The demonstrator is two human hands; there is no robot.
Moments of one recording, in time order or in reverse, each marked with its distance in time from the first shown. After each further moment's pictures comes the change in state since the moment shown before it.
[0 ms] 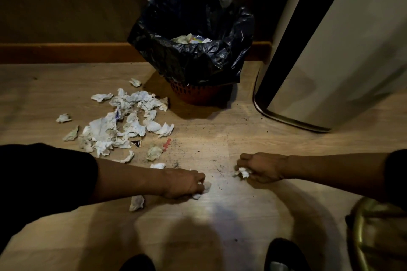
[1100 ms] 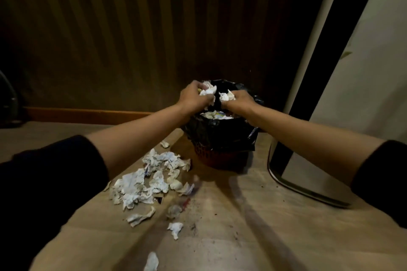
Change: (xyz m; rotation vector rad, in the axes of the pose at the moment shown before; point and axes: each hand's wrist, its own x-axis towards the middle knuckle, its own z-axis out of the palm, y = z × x) left_hand -0.077 -0.100 -0.315 -0.781 1.229 -0.918; right_hand 0.043 -0.080 -0.340 0.819 0.962 0.339
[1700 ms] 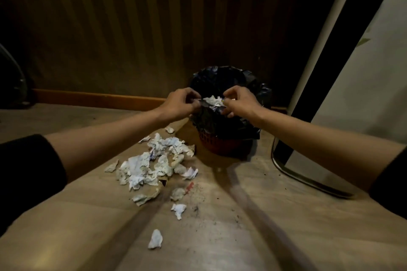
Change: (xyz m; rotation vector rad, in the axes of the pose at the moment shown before) left_hand -0.049 -0.047 -0.036 0.059 -0.184 0.023; right_hand -0.028 0.011 0.021 0.020 -0.082 -0.037
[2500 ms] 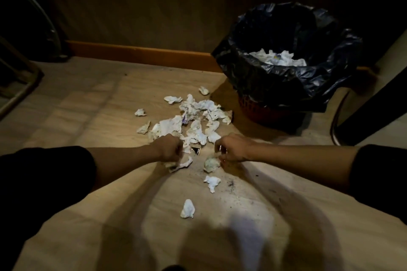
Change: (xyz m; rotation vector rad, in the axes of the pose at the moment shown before) left_hand -0.086 -0.244 0.020 0.799 -0.569 -0.340; right_hand 0.003 0.147 0.208 -0.749 -0.823 -0.329
